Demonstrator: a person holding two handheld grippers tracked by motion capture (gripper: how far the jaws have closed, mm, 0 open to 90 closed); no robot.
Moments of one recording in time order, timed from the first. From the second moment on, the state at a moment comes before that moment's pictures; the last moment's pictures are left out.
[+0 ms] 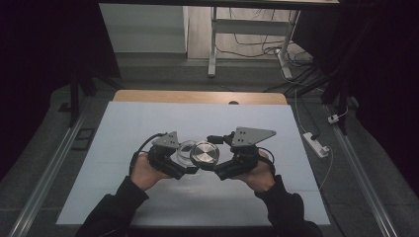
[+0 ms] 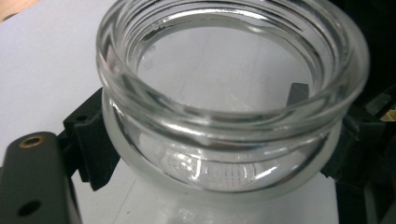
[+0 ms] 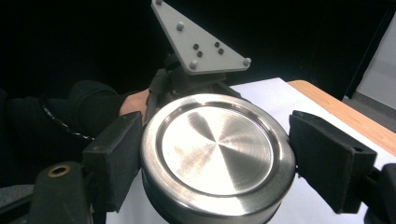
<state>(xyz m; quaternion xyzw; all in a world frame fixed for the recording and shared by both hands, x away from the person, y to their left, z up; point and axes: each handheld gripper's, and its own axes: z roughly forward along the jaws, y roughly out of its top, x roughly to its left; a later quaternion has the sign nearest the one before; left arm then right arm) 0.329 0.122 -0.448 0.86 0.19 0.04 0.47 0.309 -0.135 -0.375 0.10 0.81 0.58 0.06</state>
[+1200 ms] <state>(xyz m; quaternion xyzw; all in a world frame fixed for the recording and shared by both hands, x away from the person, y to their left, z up) 0.347 0.124 -0.450 0.85 0.22 0.07 0.47 0.290 -0.137 -0.404 0.10 0.82 0.56 0.06</state>
